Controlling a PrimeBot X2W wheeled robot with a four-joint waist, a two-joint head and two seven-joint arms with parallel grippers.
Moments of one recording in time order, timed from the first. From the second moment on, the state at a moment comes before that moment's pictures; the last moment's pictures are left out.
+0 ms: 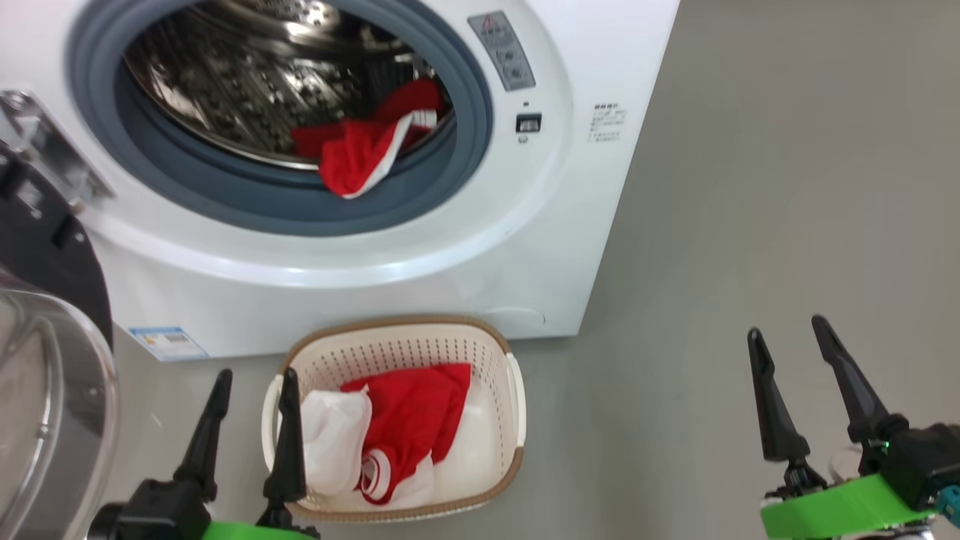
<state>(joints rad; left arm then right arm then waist) -0.04 0.04 -0.04 0.07 -0.19 0.01 -0.26 0.05 -0.04 -0.06 -0.03 0.18 0.12 -0.26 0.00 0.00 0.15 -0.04</state>
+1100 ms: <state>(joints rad) 0.02 0.04 -0.06 0.06 -0.20 0.00 -0.26 0.10 -0.04 -0.08 -0.04 0.17 0.12 -0.26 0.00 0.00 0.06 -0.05</state>
